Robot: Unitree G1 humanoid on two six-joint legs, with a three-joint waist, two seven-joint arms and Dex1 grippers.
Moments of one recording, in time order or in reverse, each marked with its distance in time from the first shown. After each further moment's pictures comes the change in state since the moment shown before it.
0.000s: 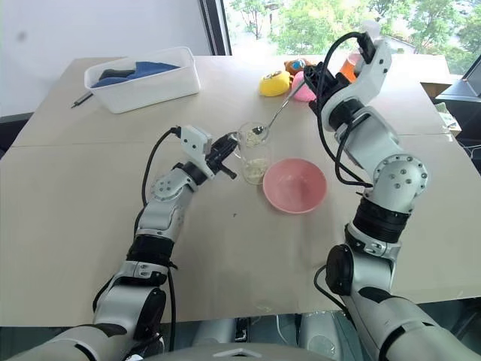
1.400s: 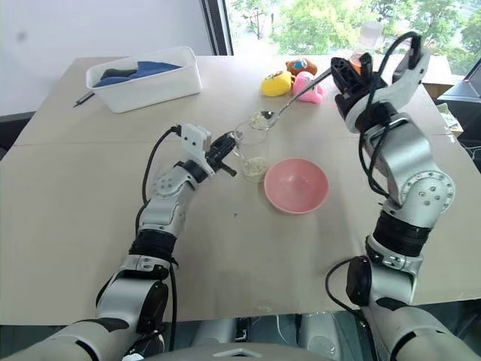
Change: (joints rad) left arm -0.052 0.000 0.018 0.108 0.001 -0.028 -0.016; right arm 0.145 -0.188 0.013 -0.081 0.473 -0.248 -0.194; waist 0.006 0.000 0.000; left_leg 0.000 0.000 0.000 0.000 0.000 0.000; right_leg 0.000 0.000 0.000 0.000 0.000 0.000
